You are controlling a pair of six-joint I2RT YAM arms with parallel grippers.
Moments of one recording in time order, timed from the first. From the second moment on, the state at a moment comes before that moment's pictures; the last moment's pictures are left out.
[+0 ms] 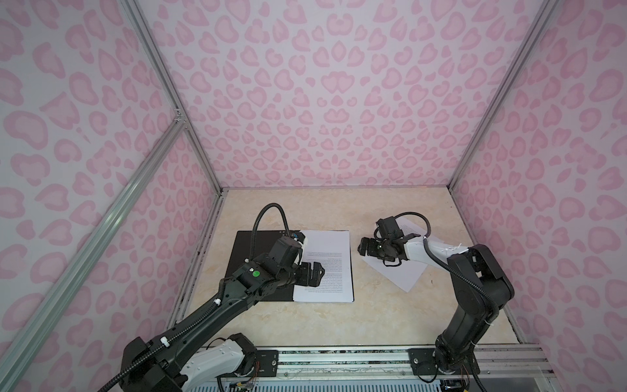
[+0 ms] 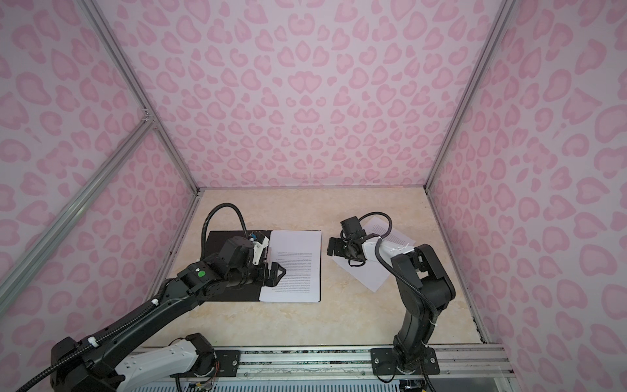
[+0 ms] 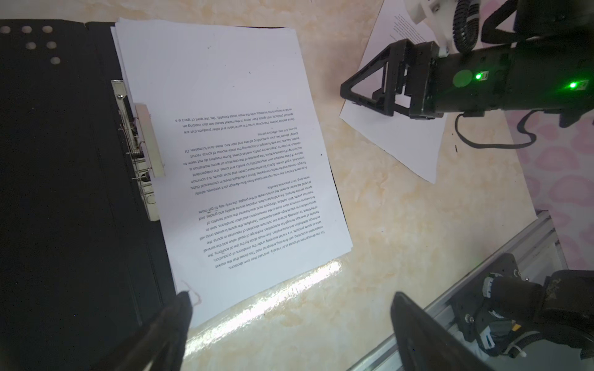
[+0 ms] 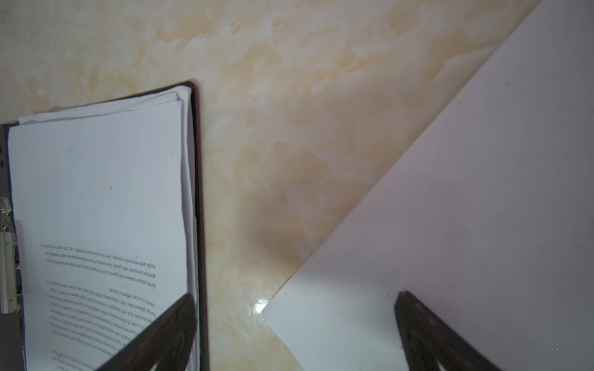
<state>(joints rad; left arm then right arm) -0.69 1.07 0.88 -0.66 0.09 -0.51 0.41 1.78 1.00 -0.25 -0.12 0.54</state>
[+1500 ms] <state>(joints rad) -1.07 2.28 1.78 -0.52 0.39 -0.52 -0.26 1.43 0.66 -0.17 -0.25 0.64</state>
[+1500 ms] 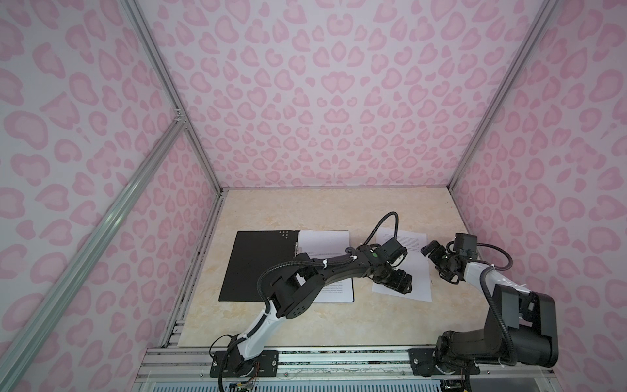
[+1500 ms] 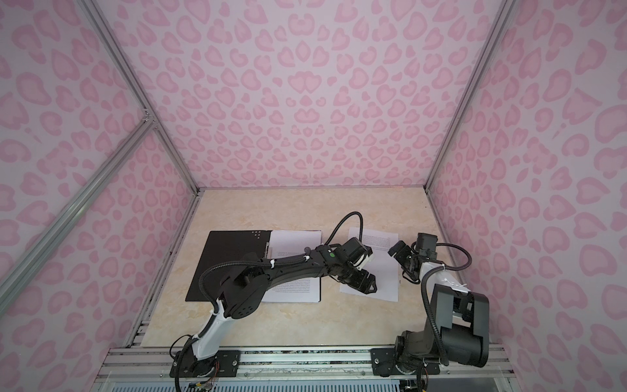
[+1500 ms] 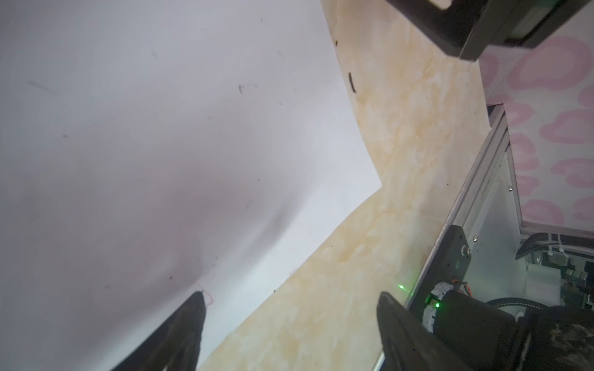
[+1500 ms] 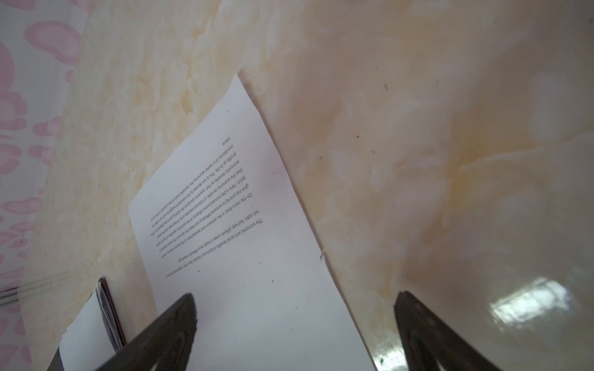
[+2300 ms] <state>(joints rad) -1.00 2.22 1.57 -0.31 0.46 -0.62 -0.27 1.90 1.00 0.11 -0.44 0.60</state>
